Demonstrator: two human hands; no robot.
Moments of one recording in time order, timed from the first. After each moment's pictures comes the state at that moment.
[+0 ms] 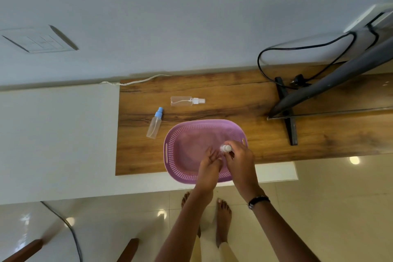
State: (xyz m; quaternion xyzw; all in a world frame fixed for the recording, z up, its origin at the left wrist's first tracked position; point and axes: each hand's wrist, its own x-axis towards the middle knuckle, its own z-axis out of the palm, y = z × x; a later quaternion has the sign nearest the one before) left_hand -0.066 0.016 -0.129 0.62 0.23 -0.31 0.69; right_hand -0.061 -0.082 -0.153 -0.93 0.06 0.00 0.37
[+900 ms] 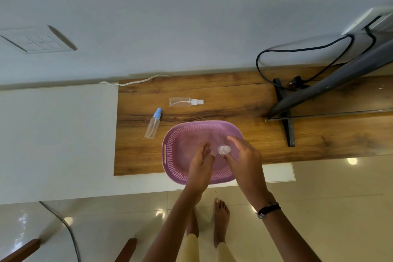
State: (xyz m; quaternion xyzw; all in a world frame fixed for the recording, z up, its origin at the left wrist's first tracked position) left_hand -0.061 0.028 -0.127 0.68 0.20 -0.25 0.66; right_hand -0.060 -0.093 -0.124 -0.94 0.07 0.00 0.34
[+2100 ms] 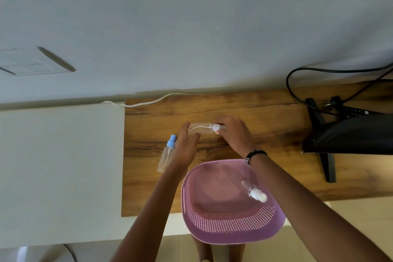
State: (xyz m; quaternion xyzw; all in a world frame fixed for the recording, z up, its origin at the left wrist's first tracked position) left_hand 0.101 0.108 -0.165 0.70 0.25 -0.27 0.62; right_hand 0.134 -0.043 -0.204 -0.95 -0.01 0.14 0.29
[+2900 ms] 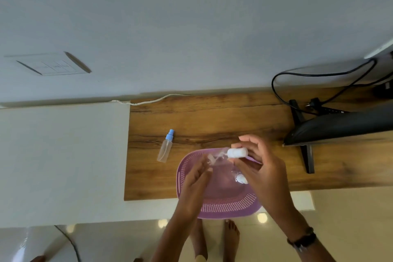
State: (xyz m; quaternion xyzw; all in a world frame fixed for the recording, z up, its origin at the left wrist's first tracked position) left_hand -0.018 0.083 -0.075 0.61 0.22 -0.26 0.71; right_hand 0.000 -0.076 -0.061 -0.87 0.03 -0.02 0.50
